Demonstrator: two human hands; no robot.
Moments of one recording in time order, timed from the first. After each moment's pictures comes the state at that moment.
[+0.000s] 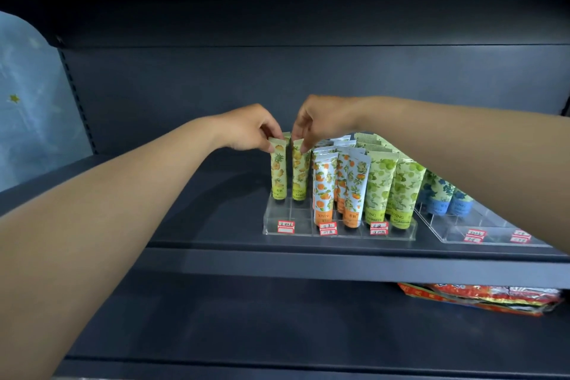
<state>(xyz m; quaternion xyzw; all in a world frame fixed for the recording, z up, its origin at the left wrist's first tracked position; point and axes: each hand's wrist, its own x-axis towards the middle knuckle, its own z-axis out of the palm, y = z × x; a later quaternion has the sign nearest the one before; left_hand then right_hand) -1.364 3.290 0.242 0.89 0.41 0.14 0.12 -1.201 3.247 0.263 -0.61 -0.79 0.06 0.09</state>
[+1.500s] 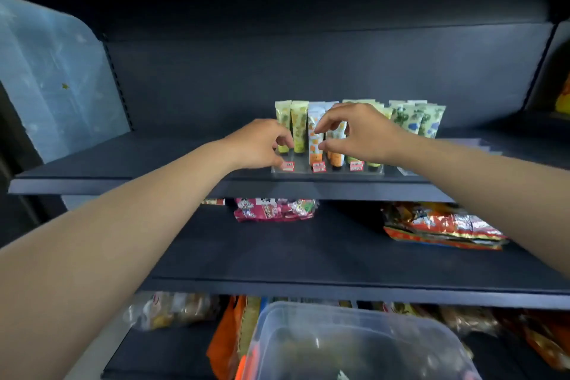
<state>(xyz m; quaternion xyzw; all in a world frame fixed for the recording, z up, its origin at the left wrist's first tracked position) -1.390 3.160 0.189 0.90 0.41 0.15 0.06 -1.200 3.090 0.199 -0.55 -0.78 -0.05 0.29</state>
